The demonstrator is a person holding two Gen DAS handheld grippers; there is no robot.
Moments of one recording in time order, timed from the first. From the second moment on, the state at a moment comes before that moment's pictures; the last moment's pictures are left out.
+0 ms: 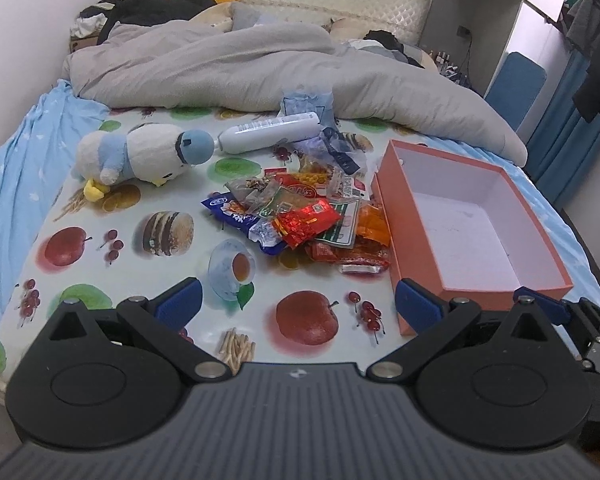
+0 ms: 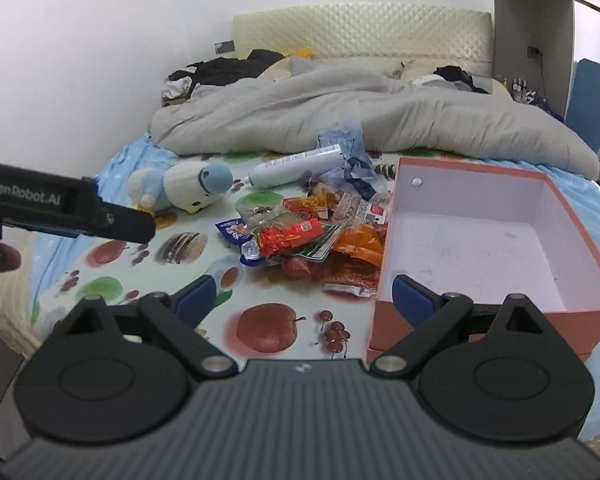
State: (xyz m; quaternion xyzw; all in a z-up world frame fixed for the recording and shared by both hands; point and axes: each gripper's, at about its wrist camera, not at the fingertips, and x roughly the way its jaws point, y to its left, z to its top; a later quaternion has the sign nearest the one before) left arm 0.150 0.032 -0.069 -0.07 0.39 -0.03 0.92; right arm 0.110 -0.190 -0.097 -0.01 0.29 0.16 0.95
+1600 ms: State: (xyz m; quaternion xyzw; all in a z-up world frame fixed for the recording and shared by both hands) left arm 0.394 0.025 -0.228 0.04 0.46 -0.19 0.87; right arm 0.306 -0.107 -0.240 -0.09 0.39 0.20 0.89
